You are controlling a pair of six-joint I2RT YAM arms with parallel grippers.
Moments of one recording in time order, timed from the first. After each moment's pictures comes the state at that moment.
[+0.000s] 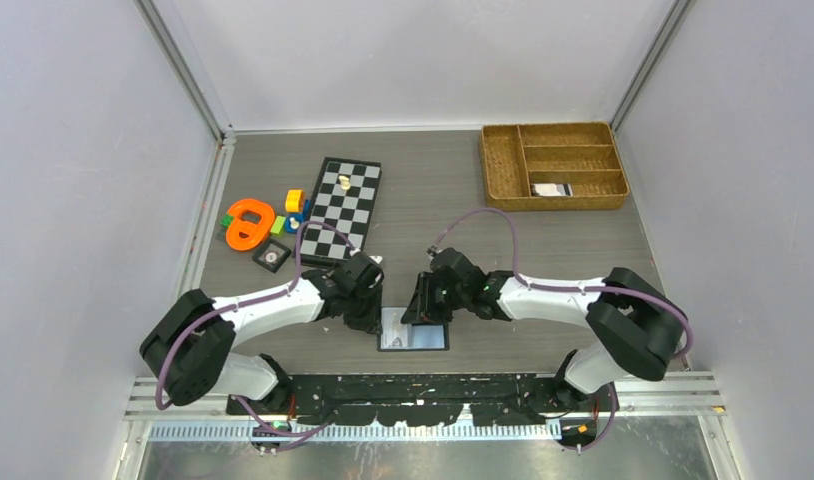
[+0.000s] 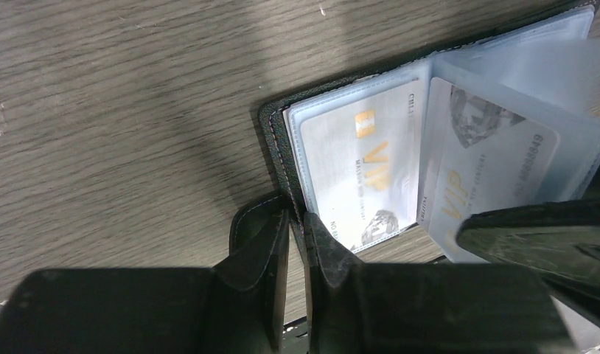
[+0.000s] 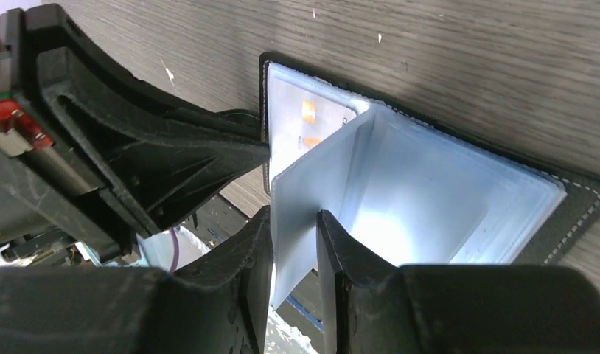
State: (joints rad) left arm -0.80 1.35 0.64 -0.42 0.11 -0.66; right arm 0.92 1.48 0.68 -0.01 -0.26 1.02
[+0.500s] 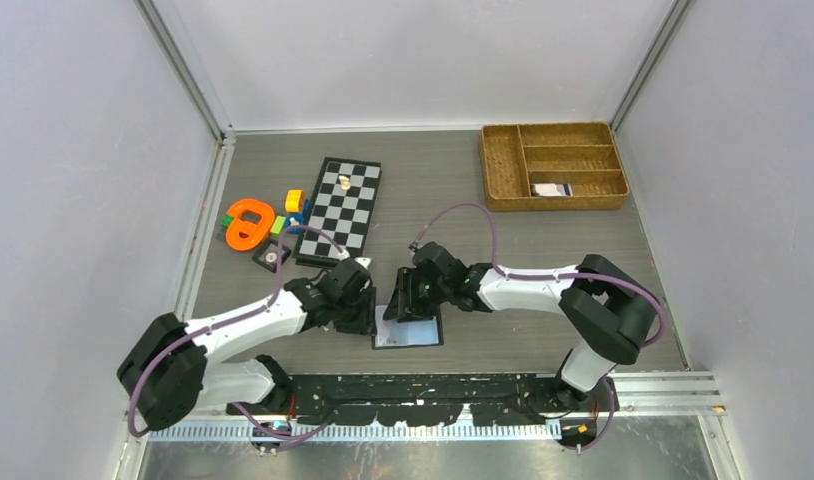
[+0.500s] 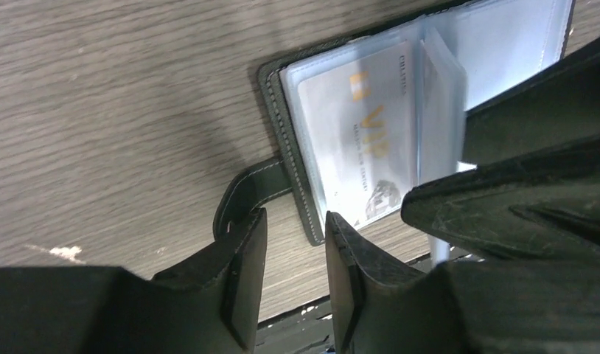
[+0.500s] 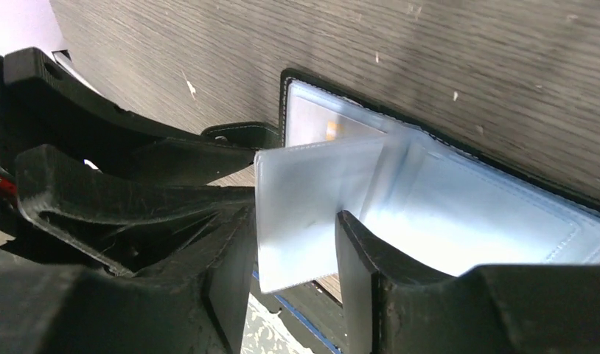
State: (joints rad) left arm -0.80 1.21 0.58 -0.46 0.06 -0.66; right arm 0.94 1.63 0.80 0.01 -0.28 1.00
